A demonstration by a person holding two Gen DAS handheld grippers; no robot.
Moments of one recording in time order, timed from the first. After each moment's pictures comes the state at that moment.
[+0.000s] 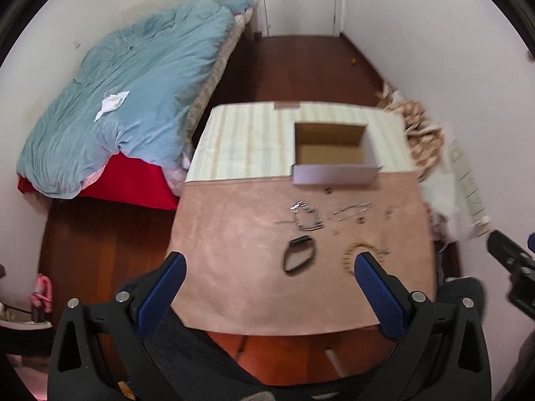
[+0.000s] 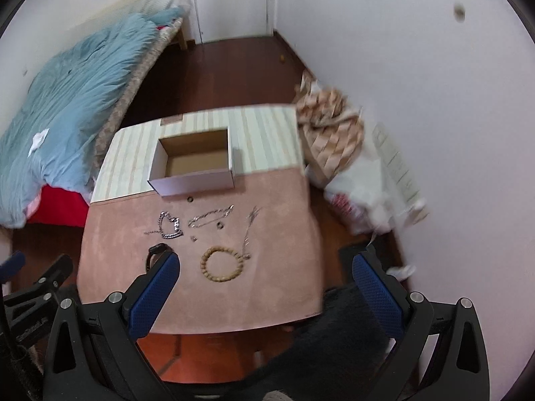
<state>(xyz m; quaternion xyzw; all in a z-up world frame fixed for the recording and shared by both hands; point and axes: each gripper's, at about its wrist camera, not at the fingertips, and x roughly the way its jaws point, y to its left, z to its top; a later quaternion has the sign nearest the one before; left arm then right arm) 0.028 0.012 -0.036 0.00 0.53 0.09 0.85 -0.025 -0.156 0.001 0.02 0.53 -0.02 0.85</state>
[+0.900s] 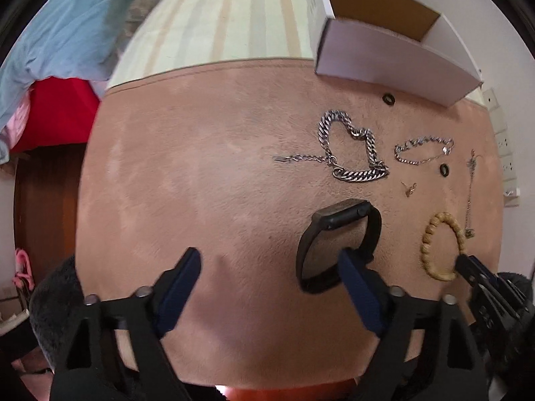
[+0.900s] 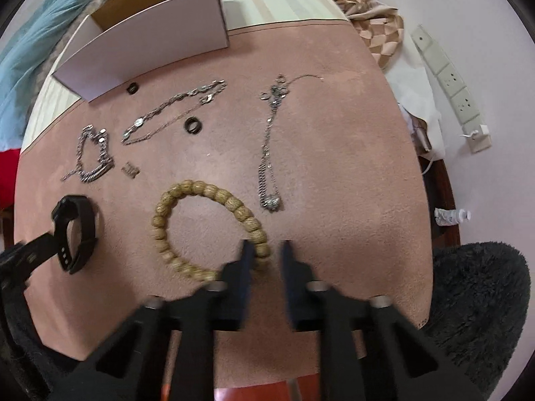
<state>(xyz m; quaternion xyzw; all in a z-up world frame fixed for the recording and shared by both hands) 0.102 0.051 -0.252 -0.05 0.67 0.05 0.74 0.020 -0.119 -0.252 0.03 0.66 -0.03 0.75</state>
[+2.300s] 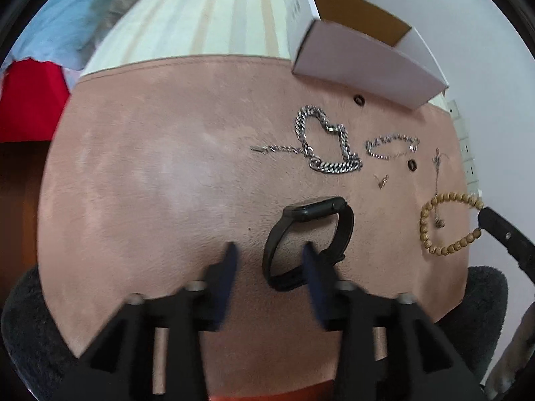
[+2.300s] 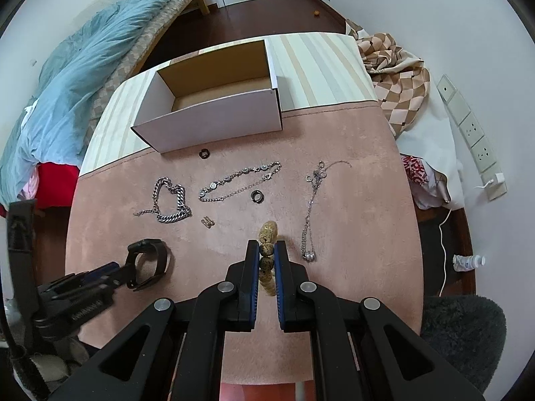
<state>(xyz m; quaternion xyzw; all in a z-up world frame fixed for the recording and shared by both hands) 0.024 0.101 -0.231 -0.12 0.64 -0.03 0.76 0.032 -0.105 -0.178 0.06 0.58 0.05 0.81</state>
